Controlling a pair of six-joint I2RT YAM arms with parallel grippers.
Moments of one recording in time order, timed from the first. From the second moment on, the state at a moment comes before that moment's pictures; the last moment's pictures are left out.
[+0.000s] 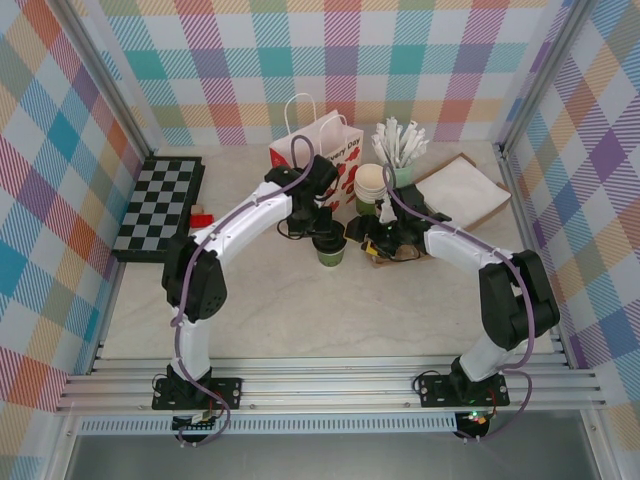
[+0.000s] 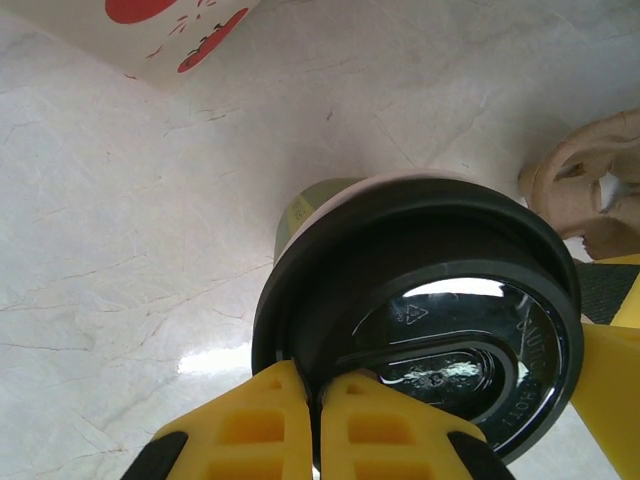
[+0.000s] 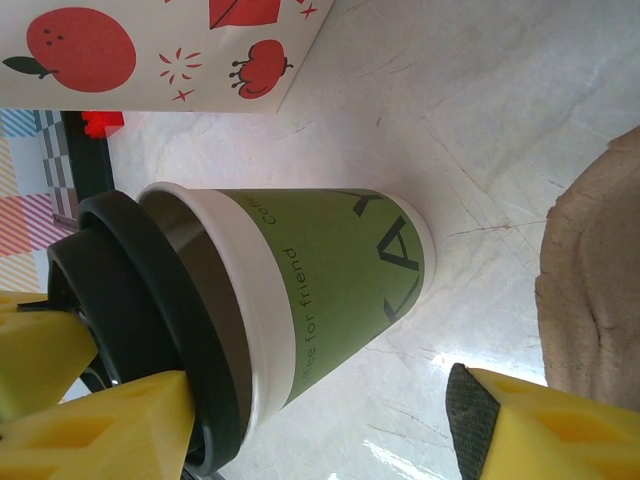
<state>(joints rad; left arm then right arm) -0.66 2.00 1.88 -1.17 0.02 -0.59 0.41 1.63 1.04 -0.32 -0.55 0.77</state>
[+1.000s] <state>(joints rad) -0.64 1.97 1.71 -0.99 0.06 -0.57 0.40 1.66 0.96 -0.18 -0.58 0.80</state>
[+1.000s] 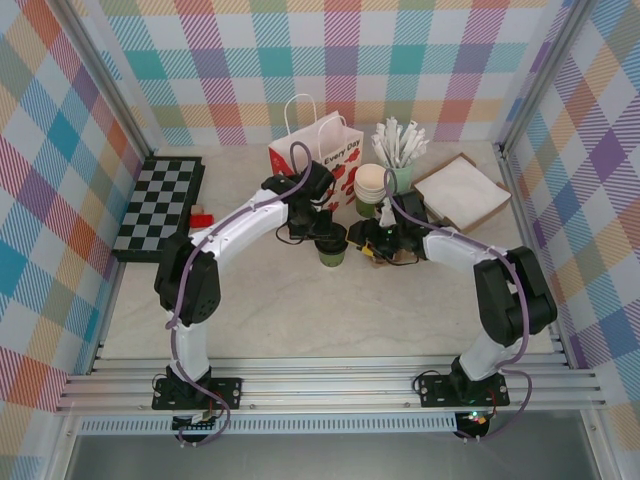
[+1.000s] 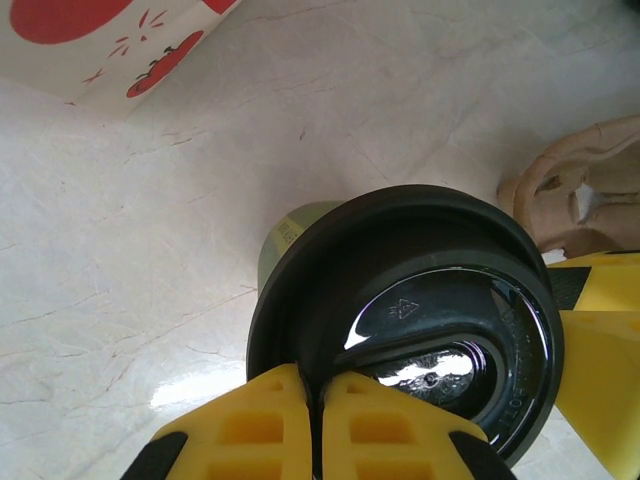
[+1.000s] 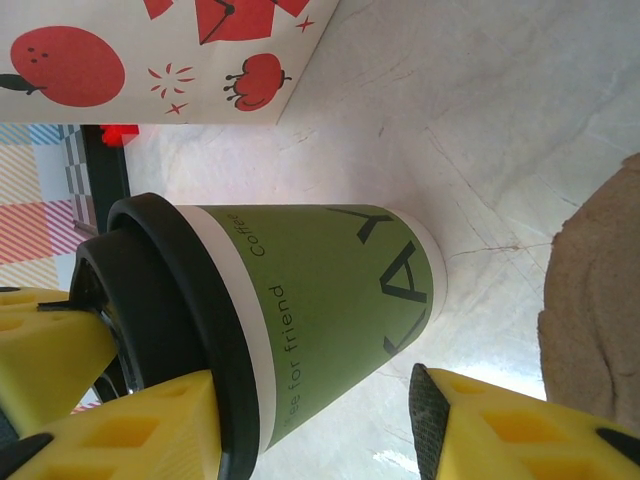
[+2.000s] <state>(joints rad) -0.69 1.99 1.84 -1.26 0.07 -0.21 0.35 1.76 1.08 -0.37 -0.92 0.68</state>
